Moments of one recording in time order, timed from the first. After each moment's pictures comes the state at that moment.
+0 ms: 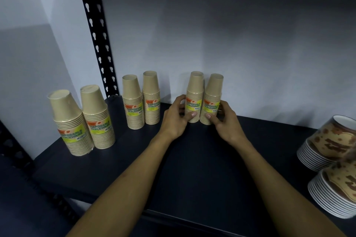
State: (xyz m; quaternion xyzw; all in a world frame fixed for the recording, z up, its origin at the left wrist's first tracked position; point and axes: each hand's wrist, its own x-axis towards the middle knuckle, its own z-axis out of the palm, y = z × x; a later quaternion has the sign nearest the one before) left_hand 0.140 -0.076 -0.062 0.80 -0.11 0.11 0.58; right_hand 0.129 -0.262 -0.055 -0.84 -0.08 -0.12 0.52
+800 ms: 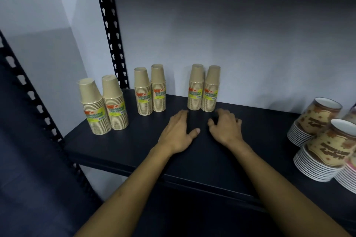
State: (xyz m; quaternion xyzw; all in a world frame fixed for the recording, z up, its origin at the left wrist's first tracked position) left_hand 0.035 -0.070 -0.068 0.94 -0.11 0.05 0.31; right_hand 0.061 -0.246 -0.060 -0.97 0.01 -0.12 0.23
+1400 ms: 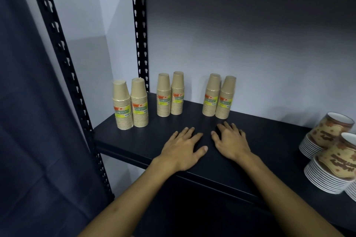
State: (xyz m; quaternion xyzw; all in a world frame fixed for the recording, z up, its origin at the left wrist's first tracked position) left_hand -0.026 -0.046 -0.063 0.98 -0.14 0.00 0.13; right_hand 0.027 -0.229 -0.057 -0.99 -0.08 -0.03 0.10
